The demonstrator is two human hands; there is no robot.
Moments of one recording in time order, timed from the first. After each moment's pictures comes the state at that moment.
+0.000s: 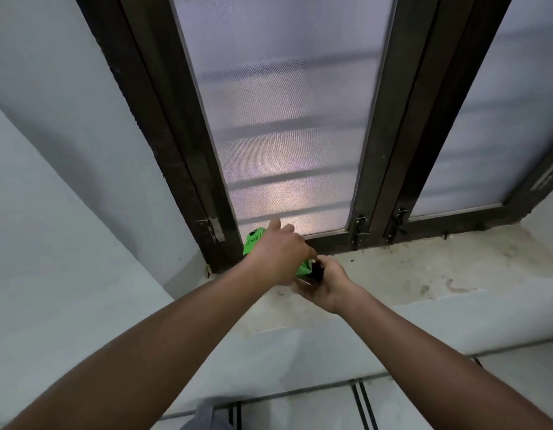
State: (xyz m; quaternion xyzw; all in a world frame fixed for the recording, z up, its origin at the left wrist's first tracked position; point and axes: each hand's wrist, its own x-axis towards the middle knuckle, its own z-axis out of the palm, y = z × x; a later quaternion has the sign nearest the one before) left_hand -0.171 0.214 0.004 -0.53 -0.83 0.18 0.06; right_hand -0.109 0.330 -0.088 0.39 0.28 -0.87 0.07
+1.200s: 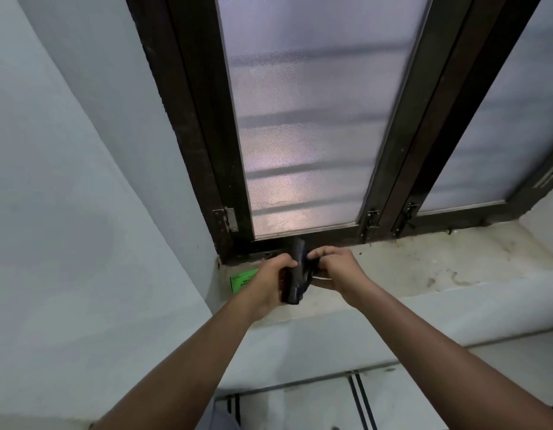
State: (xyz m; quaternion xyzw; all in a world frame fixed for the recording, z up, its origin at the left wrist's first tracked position) left_hand -0.157 0.153 -0.079 0.04 -0.59 -0.68 -0.44; right_hand -0.098 0.305 -0.061 0.34 0.62 -0.71 0.01
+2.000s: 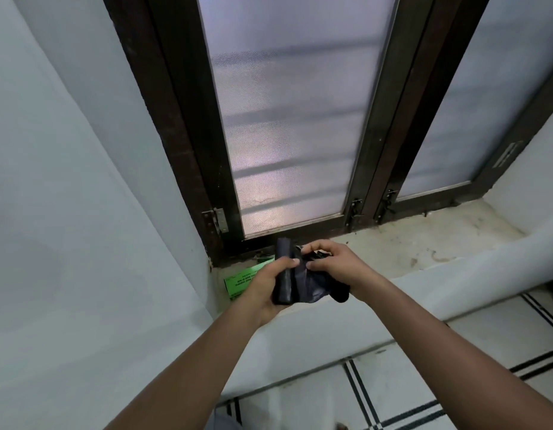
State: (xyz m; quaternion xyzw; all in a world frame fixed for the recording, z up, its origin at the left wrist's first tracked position) left_hand -0.139 0.145 -0.071 0.06 -0.51 -0.72 -0.47; right_hand -0.071 0.305 -0.053 0.27 0.71 -0.65 0.01
